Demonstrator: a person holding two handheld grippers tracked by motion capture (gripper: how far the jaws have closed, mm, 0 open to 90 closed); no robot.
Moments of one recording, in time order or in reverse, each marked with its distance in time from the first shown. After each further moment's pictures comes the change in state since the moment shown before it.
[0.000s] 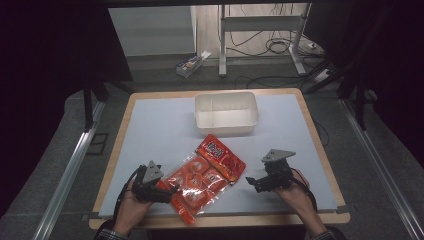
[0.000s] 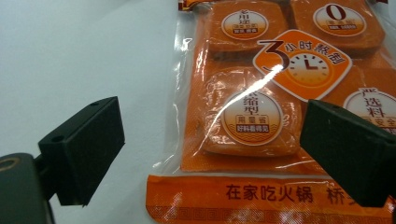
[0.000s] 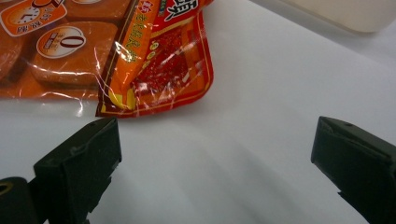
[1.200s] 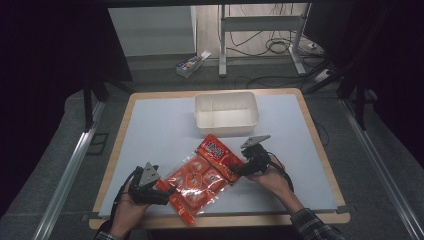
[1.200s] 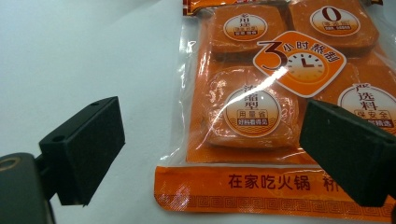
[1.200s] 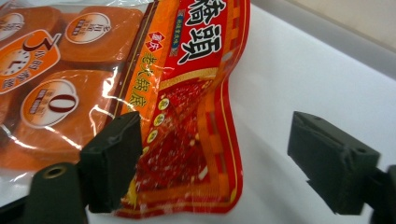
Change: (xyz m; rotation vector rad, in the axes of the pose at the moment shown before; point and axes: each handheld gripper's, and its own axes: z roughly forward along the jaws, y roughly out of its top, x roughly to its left) left arm 0.000 -0.003 -0.008 -0.024 0.020 0.000; right arm -0.002 0.045 0.057 0.075 0.100 0.023
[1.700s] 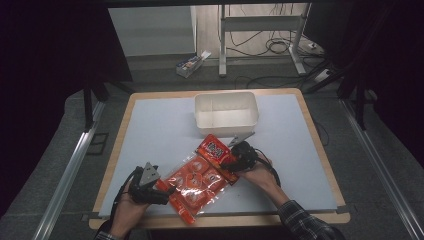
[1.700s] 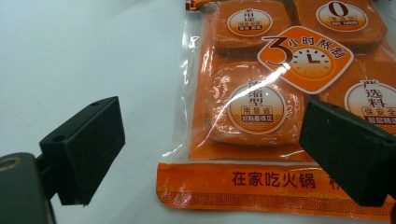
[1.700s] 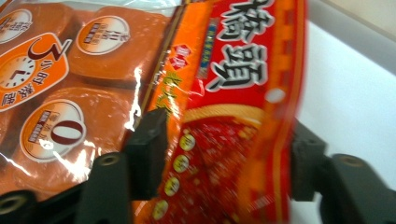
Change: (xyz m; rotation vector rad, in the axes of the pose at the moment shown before) left arm 0.001 -0.001 0.002 0.015 0.000 -0.010; right arm 0.010 0.021 0.030 0.050 0.073 -0.078
